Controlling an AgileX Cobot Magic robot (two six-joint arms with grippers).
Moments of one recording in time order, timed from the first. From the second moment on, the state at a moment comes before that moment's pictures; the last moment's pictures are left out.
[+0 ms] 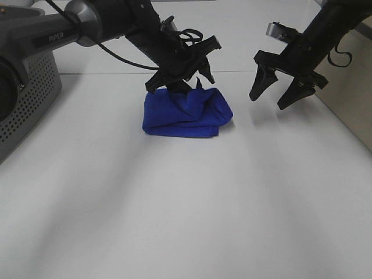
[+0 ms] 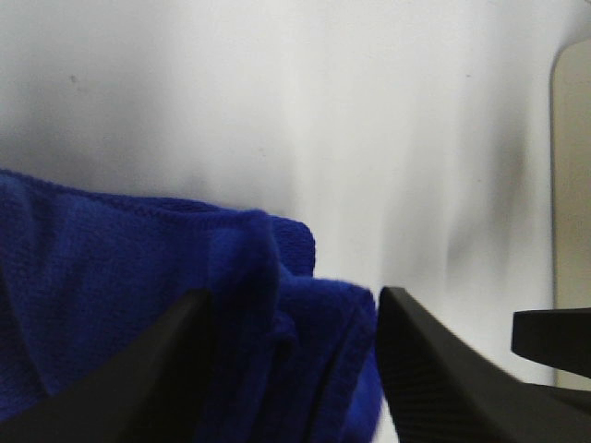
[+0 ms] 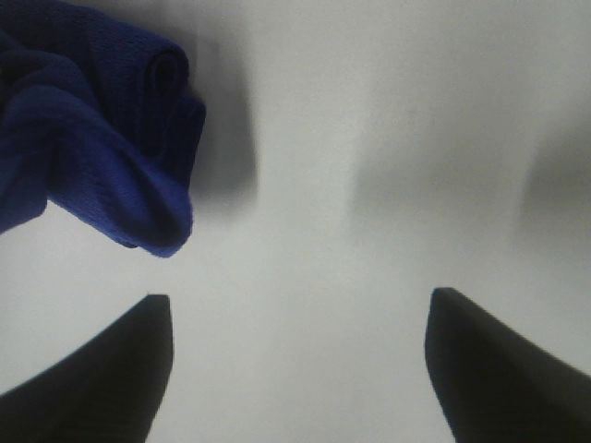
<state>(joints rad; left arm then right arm) -0.47 2.55 -2.29 -0.50 0.79 -0.45 0.05 2.35 -1.96 0.46 1.21 -0.16</state>
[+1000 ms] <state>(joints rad) -0.20 2.38 -2.30 -0.49 0.89 -0.16 0.35 2.30 -1.96 0.92 1.11 -0.37</state>
